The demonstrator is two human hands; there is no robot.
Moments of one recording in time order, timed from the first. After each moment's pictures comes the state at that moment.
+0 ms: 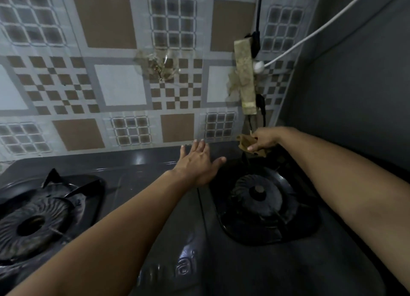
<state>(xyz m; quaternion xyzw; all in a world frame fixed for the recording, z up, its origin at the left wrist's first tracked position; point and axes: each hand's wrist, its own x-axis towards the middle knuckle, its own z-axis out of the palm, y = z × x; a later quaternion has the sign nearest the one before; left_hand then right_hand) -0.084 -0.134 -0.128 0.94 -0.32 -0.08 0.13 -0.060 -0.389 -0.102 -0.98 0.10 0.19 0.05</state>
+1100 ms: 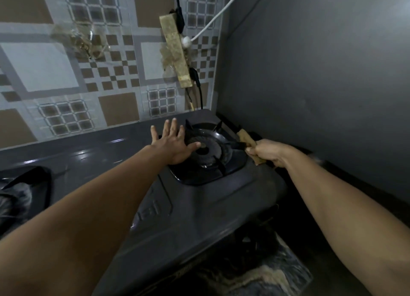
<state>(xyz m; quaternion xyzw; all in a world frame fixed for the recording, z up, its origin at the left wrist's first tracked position) -0.138 -0.167 -0.134 0.92 -0.38 -0.10 0.02 -0.299 -0.390 -0.145 -0.82 0.40 0.08 0.40</state>
